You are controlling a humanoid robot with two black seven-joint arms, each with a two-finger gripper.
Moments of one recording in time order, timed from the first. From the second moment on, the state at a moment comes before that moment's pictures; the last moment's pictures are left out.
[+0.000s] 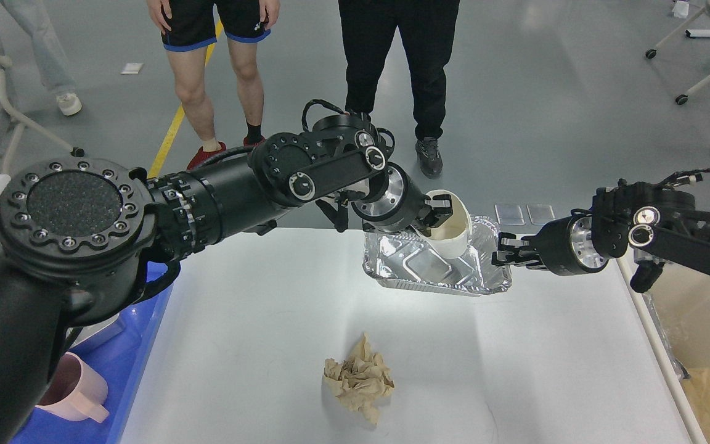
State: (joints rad) left arm -1.56 -0.26 0.23 -0.59 0.22 -0.53 0.49; right arm 1.14 -0.70 0.02 1.34 -0.74 0.42 -0.26
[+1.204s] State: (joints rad) left arm -1.59 -0.22 0.13 -0.62 0.22 -0.49 0.42; right arm 1.14 -0.70 0.02 1.34 -0.74 0.42 -0.26
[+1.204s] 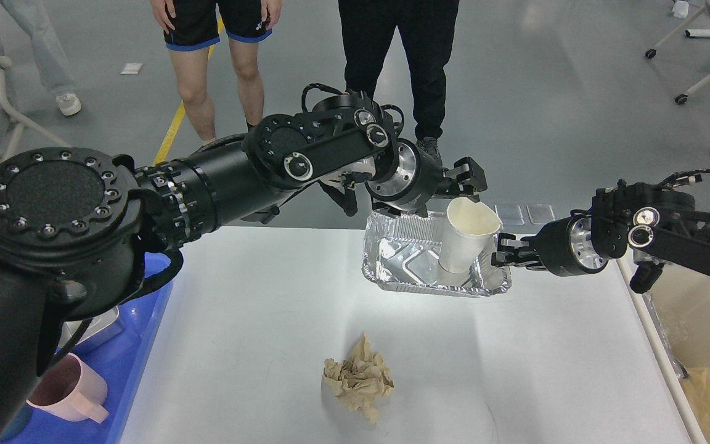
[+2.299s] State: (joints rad) left arm -1.58 1.09 0.25 -1.67 0.43 -0.47 0.37; right arm 1.12 -0.70 0.02 1.35 -0.74 0.42 -0.26
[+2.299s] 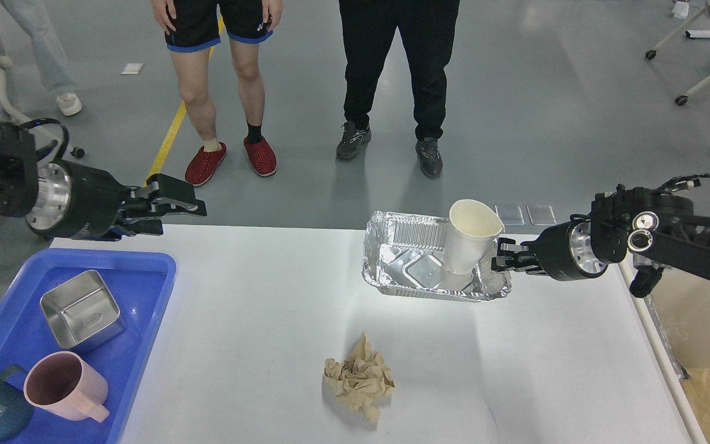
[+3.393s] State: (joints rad) left arm -0.95 0.19 -0.01 -1.13 0.43 -0.23 0.38; right arm 1.11 -0.69 0.03 1.35 -0.74 0.42 -0.26
